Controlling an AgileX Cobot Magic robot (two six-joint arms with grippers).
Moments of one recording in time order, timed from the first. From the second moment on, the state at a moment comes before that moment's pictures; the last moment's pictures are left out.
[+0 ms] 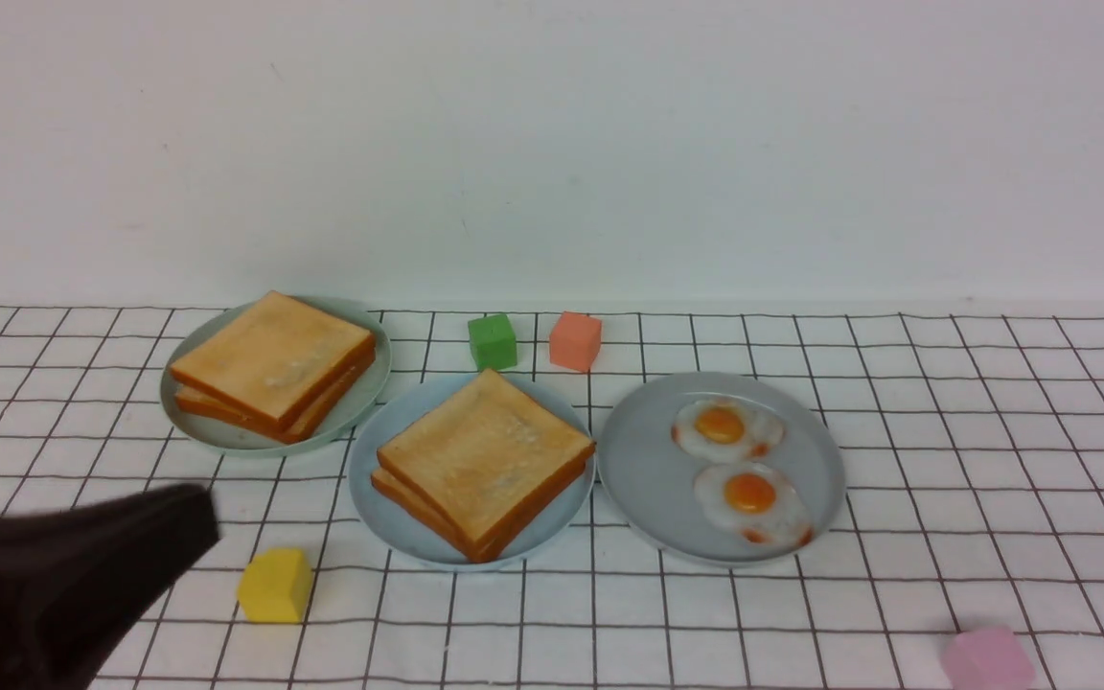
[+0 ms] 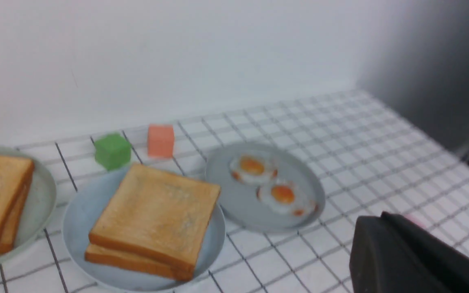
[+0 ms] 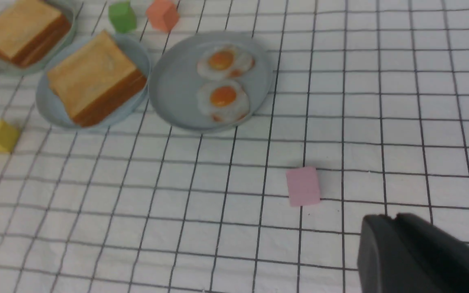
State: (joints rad) right arm 0.27 0.35 -0.92 0.00 1.23 0.20; left arm -0.62 0.43 -0.38 -0.17 0.11 -0.08
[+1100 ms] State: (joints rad) right arm 0.15 0.13 -0.15 -0.01 0.41 0.29; left arm -0.62 0.25 -0.17 -0.17 0.22 -0.08
